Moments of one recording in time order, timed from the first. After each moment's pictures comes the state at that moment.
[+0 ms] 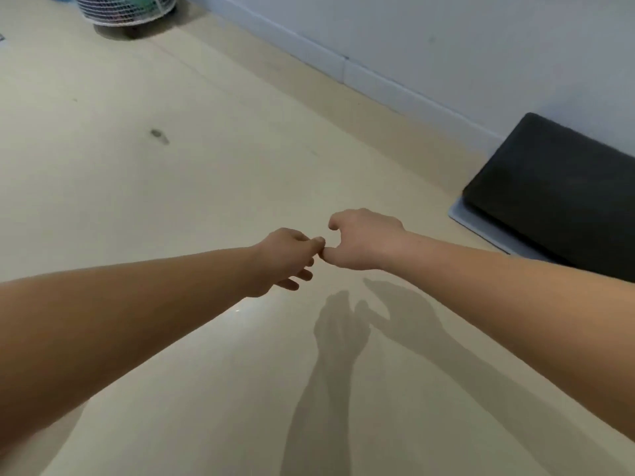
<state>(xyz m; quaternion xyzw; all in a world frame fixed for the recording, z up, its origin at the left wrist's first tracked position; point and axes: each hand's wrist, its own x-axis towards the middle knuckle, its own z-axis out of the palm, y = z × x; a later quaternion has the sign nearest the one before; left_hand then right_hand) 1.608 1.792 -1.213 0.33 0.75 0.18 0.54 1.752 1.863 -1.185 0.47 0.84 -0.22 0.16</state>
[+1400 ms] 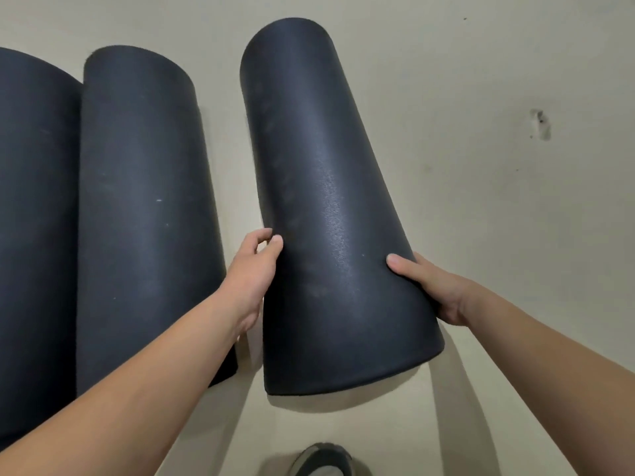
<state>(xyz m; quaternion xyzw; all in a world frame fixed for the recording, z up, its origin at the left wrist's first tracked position) 1.144 1.340 -1.281 -0.19 0.75 0.54 0.33 1.254 1.609 -1.317 0.31 0.57 -0.70 0.30</state>
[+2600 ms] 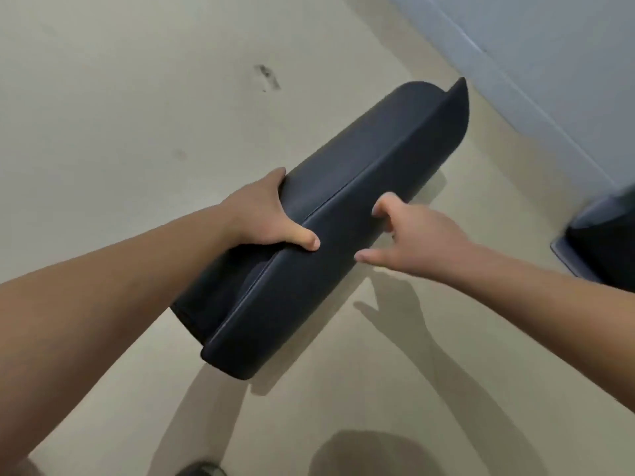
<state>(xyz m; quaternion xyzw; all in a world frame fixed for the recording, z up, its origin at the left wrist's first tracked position) 1.235 1.645 -1.235 0.42 0.78 0.17 0.42 1.459 1.752 -1.191 0.40 0.88 -0.15 0.19</state>
